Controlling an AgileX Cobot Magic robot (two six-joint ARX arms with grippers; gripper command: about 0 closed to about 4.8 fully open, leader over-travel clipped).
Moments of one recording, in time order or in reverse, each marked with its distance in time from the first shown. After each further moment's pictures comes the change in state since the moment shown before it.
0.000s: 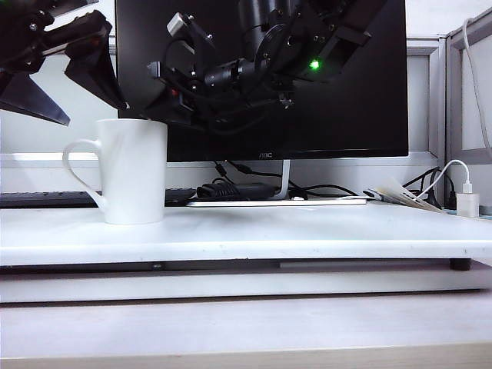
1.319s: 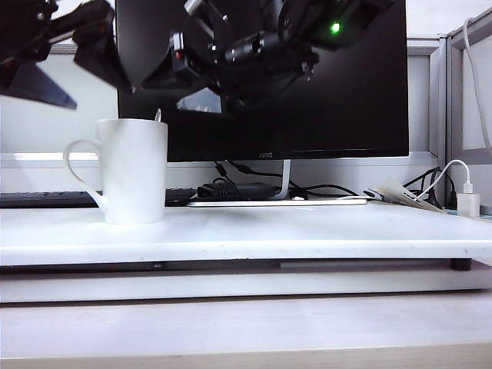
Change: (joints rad) left arm 0.000 0.000 0.000 0.073 0.001 -0.004; right arm -0.041 -0.092 0.002 -0.154 -0.045 -0.021
